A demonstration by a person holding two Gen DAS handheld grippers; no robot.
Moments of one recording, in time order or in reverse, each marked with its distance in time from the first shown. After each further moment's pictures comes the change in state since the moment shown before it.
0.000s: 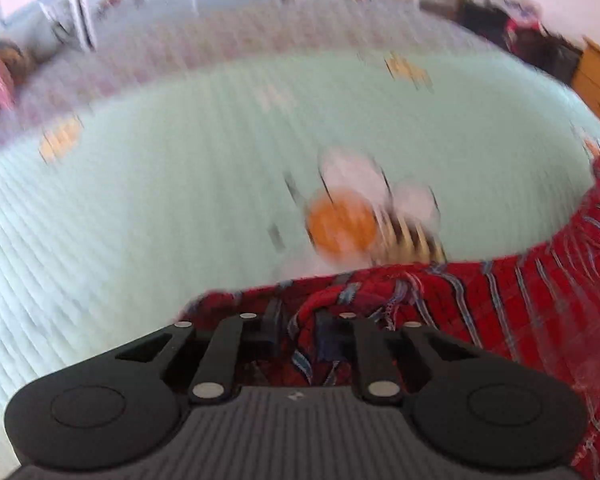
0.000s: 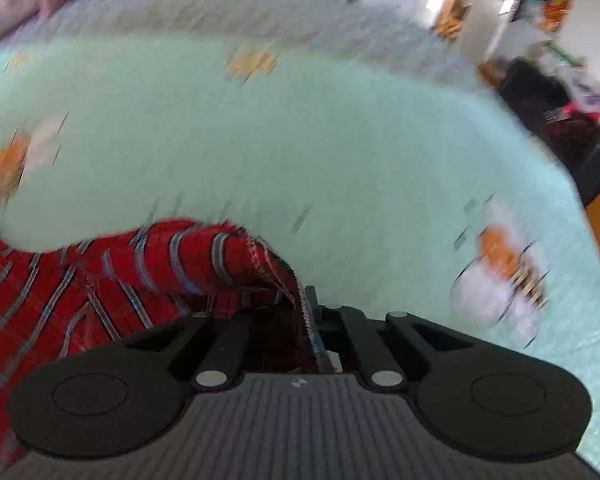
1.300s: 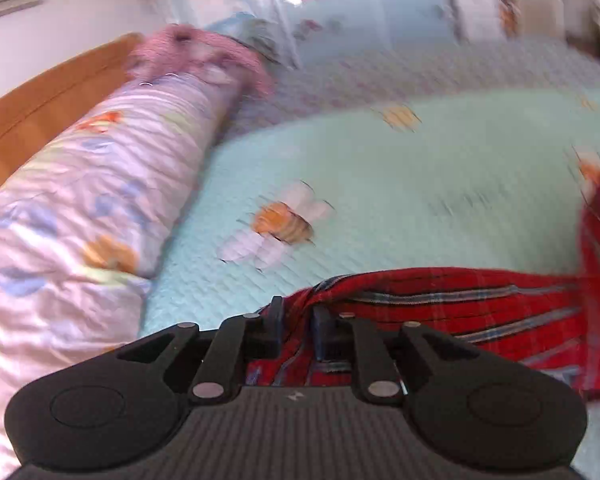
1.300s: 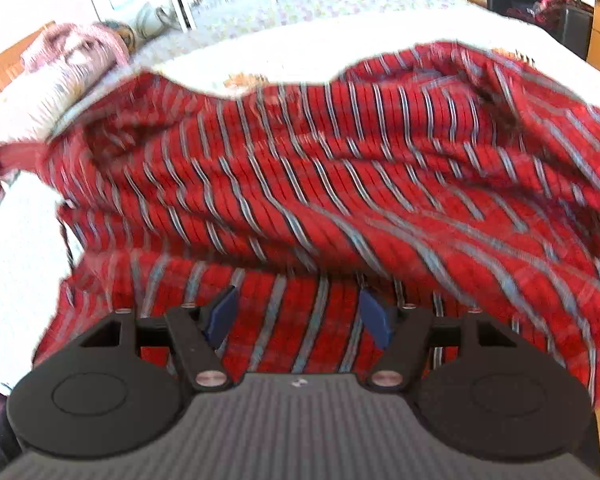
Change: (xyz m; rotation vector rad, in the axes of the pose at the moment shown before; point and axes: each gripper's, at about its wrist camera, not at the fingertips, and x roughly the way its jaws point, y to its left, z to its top) left arm -0.289 0.329 -0.191 -0.006 -0.017 0.475; right arm -0.293 0.203 -0.289 0.337 -0.029 0.270
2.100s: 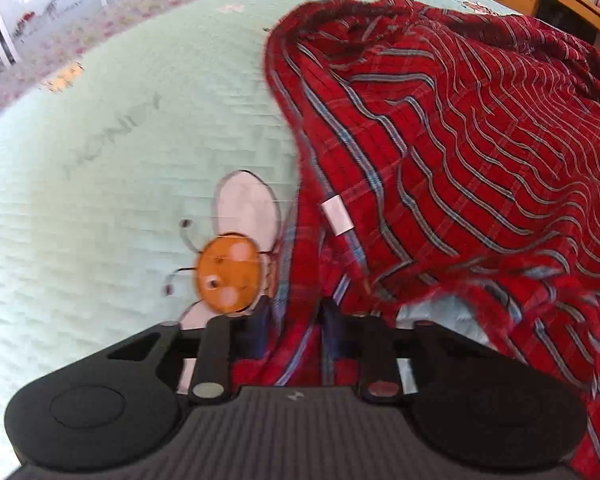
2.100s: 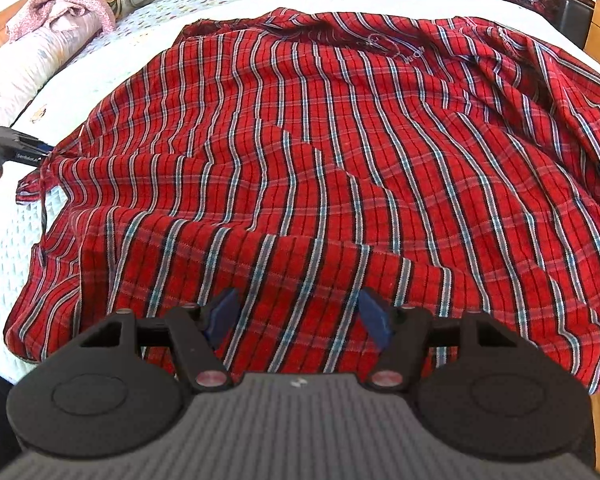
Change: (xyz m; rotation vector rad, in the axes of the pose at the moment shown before) left arm 0.054 -0.143 -0.024 0.355 0.112 -0.669; right arm 0.026 0.008 -0.025 -0.034 0.132 -0.100
